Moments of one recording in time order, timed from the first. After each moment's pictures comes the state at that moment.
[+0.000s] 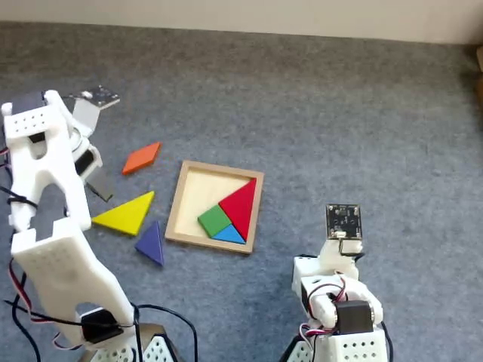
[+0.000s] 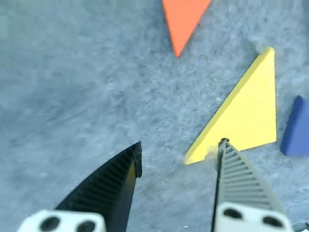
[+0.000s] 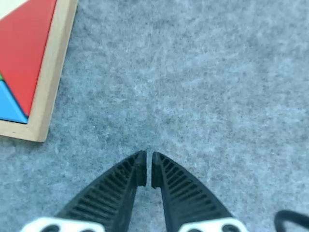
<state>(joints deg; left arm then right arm) -26.8 29.2 -18.8 92.4 -47.0 -11.6 -104.5 96.0 71.7 -3.6</state>
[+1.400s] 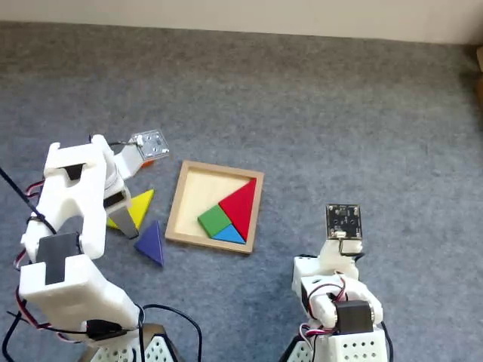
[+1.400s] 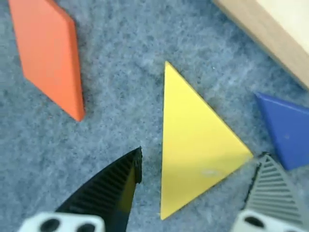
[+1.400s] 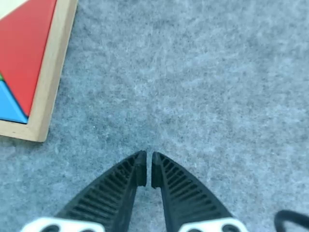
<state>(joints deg) -18.9 11.0 21.6 64.1 -67.6 -11.6 -104.5 96.0 71.7 -3.6</state>
